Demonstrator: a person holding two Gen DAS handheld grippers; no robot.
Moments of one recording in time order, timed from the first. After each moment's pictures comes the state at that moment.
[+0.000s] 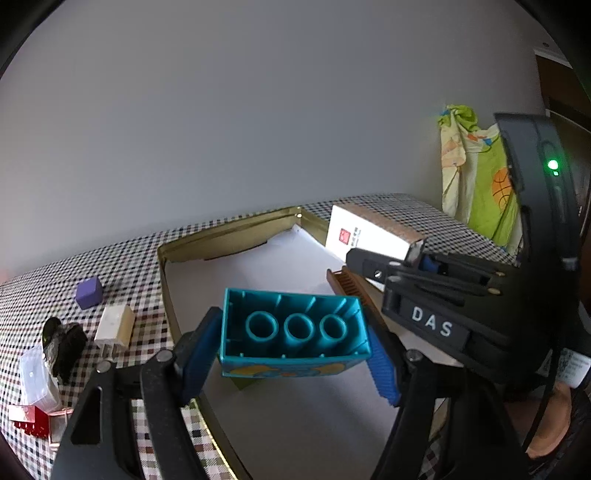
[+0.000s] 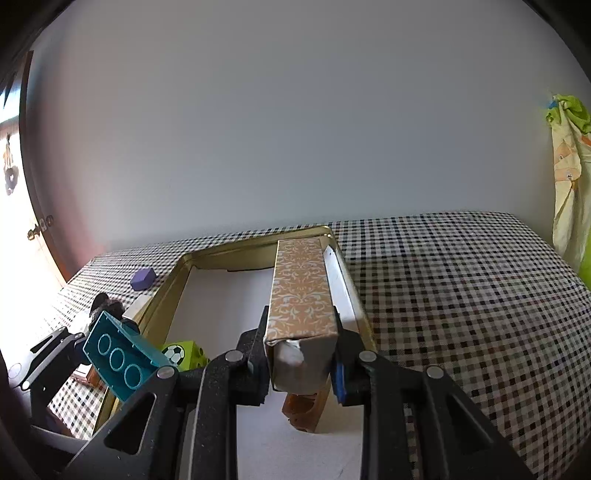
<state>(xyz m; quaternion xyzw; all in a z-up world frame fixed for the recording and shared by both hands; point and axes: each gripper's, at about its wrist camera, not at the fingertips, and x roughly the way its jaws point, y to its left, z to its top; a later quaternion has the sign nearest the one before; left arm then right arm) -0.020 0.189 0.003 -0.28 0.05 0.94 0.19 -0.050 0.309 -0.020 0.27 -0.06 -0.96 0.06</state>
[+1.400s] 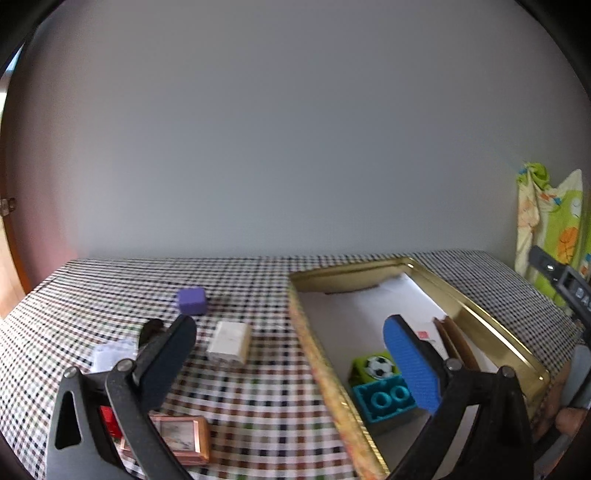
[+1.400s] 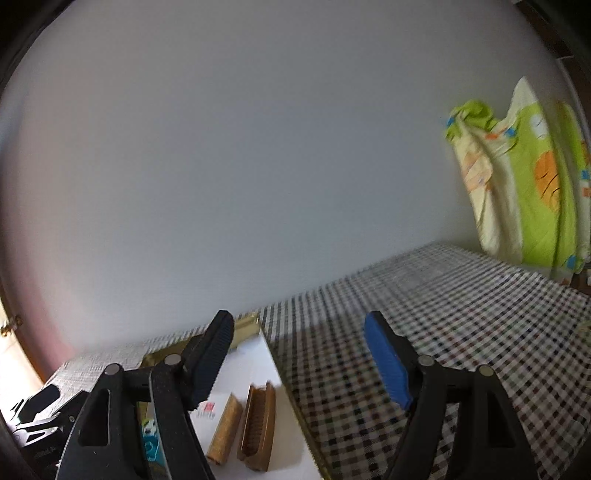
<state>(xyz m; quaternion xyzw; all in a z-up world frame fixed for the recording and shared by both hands) -0.021 0.109 0.014 -0.20 -0.01 0.98 0.04 0.009 0.346 -0.007 0.08 -0.15 -0.98 -0.09</state>
